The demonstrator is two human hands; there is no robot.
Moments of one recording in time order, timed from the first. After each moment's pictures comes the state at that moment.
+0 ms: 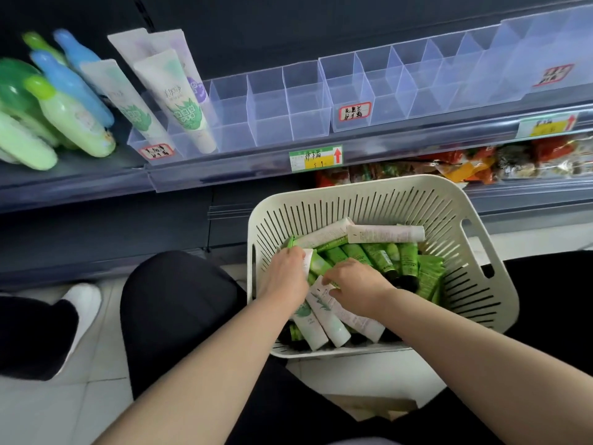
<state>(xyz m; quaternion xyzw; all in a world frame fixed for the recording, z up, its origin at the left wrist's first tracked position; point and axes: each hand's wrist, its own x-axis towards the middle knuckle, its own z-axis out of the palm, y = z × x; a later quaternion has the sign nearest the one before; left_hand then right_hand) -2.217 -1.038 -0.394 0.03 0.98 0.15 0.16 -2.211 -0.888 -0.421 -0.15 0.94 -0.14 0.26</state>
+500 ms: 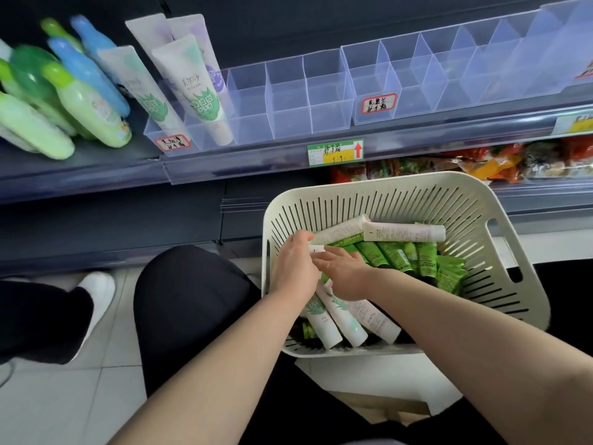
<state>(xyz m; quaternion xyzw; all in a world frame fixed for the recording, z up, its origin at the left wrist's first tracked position) -2.224 -1.041 -0.392 -0.05 0.96 0.26 0.10 -2.237 -0.923 -0.414 -0.21 0.90 -0.13 0.35</state>
